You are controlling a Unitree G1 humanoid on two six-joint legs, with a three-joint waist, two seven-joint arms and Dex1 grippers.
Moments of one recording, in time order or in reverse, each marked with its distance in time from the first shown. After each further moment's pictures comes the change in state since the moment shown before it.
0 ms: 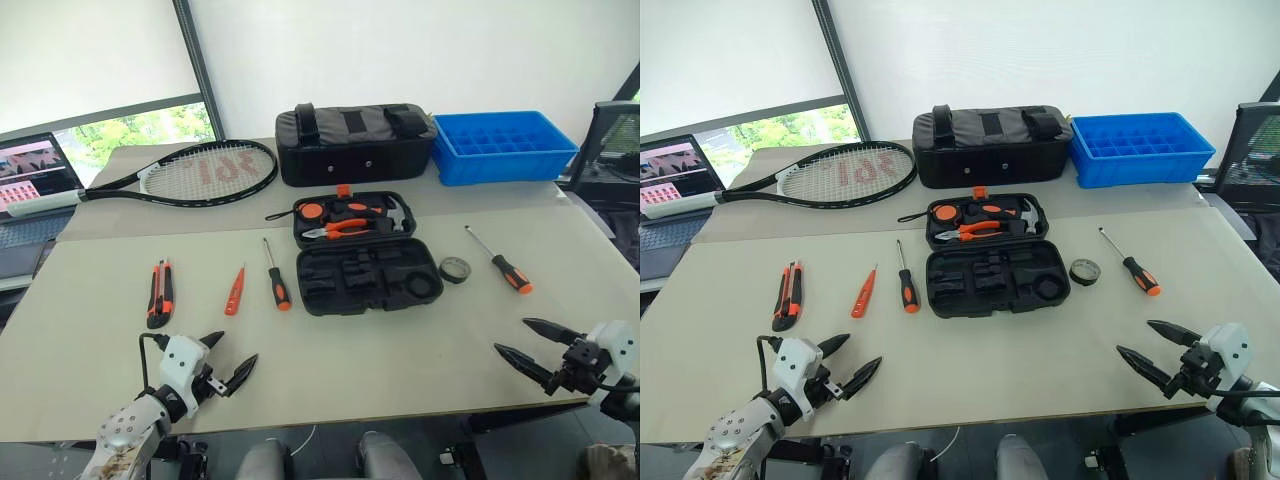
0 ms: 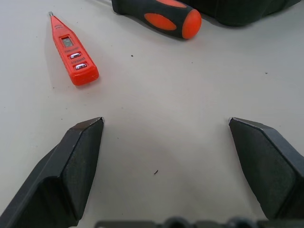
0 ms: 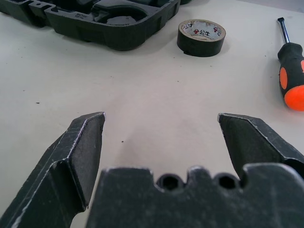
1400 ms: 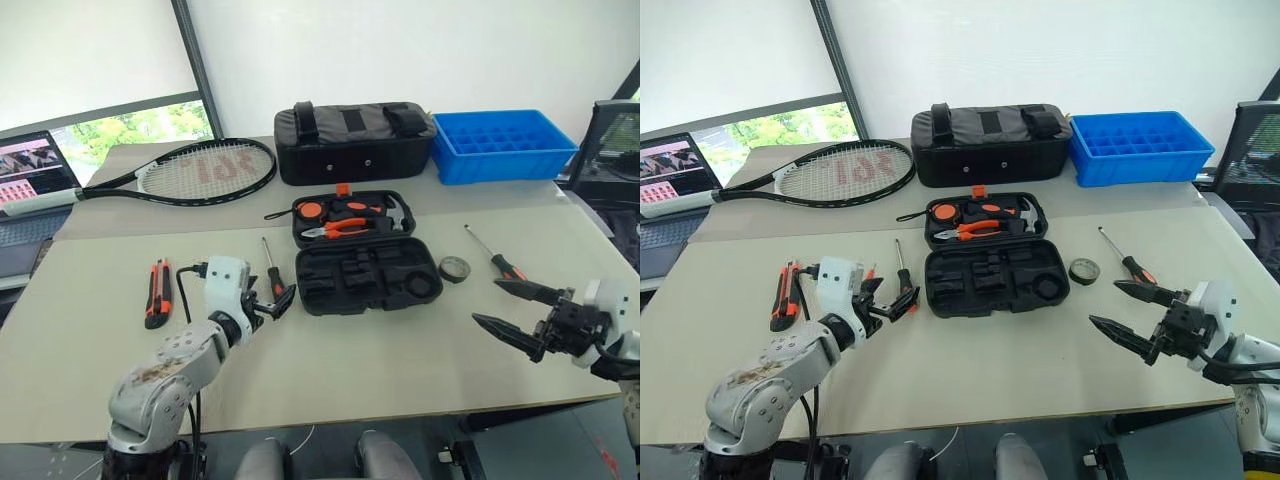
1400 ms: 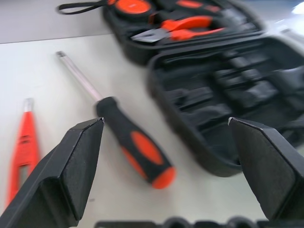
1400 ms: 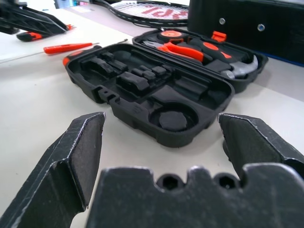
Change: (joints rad) left arm -0.489 -0.128 -0.075 -0.337 -0.270 0.857 0.638; right arm -0.122 -0.037 0.035 -0.246 0.134 0.194 0.097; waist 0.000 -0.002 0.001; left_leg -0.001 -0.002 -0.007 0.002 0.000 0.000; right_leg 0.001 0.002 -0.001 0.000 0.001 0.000
